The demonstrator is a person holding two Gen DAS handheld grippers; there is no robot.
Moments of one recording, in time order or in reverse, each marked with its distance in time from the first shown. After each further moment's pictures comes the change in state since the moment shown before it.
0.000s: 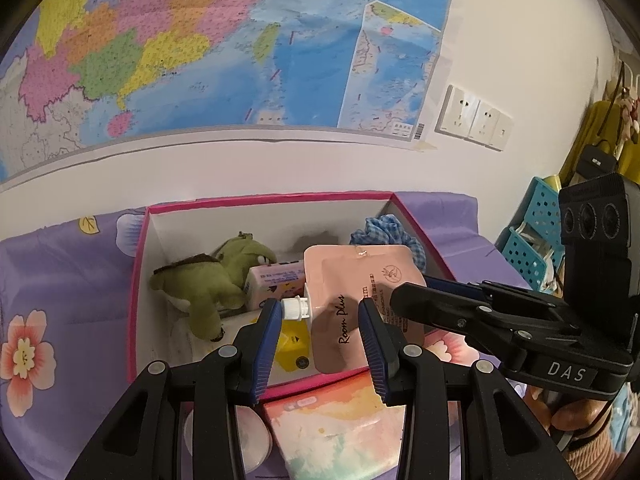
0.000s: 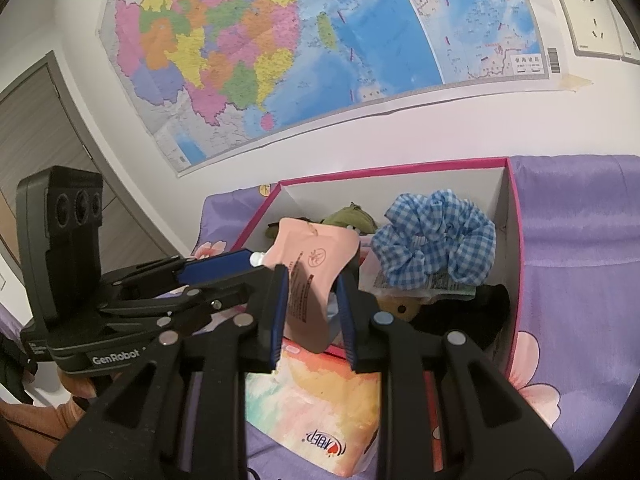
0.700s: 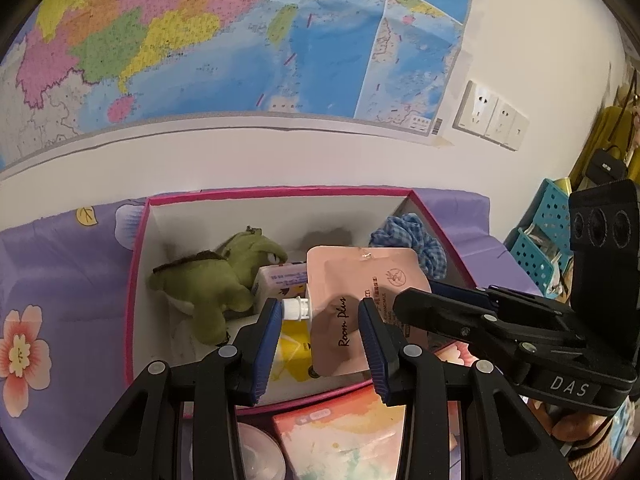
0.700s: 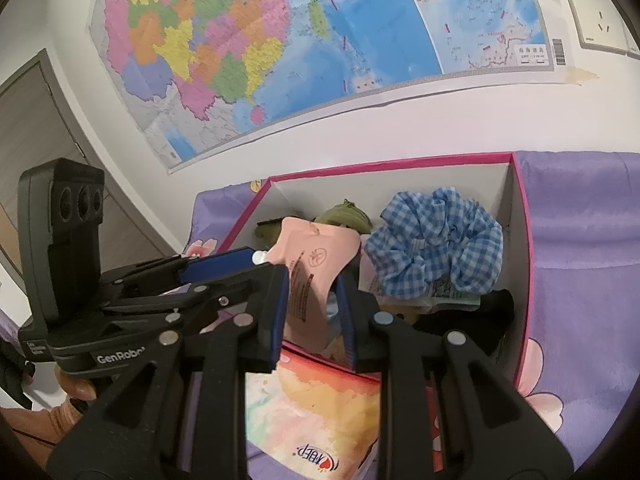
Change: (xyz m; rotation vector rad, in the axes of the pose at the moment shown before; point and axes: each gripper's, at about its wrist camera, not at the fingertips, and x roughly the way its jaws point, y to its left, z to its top) left arm 0.017 0.010 0.005 -0.033 0.032 0.014; right arm 0.012 -0.001 0.001 0.011 0.022 -0.024
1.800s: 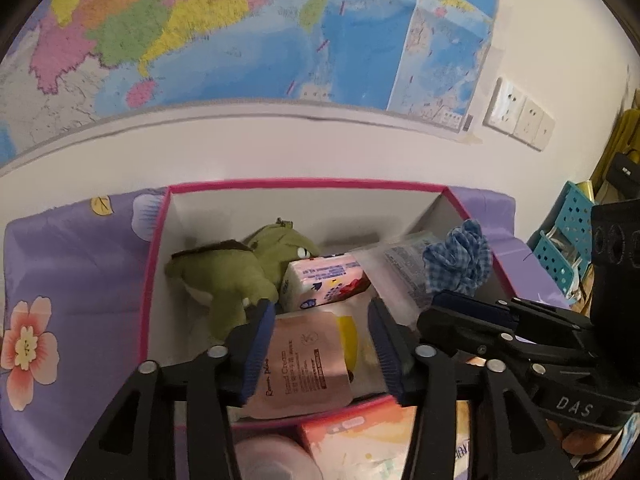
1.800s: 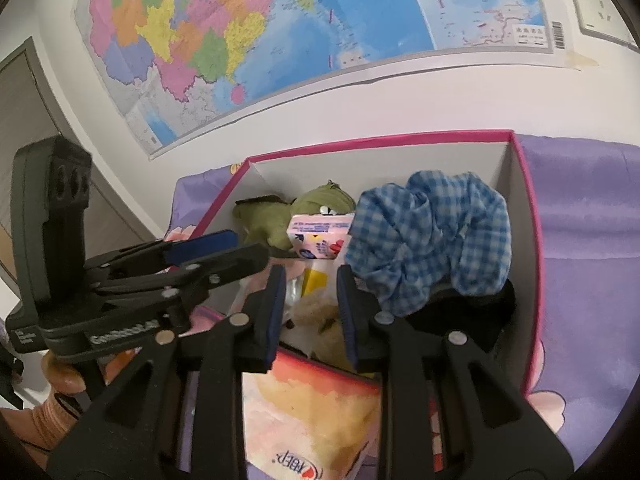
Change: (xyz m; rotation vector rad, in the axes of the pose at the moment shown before) left arm 0.010 0.013 -0.004 -0.016 -0.010 0.071; right arm 0.014 -0.001 -0.010 0.000 0.037 -0.064
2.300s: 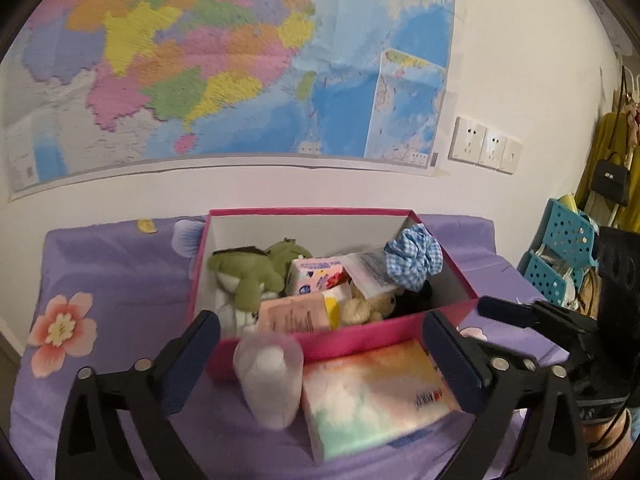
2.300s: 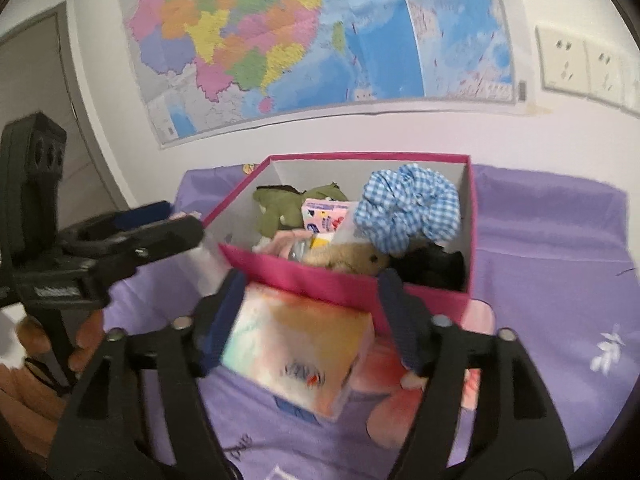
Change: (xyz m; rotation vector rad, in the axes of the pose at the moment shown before) left arm -0.089 -0.019 -0.051 0.017 -0.198 0.044; right arm -0.073 0.033 -0.054 -0.168 -0.109 -0.105
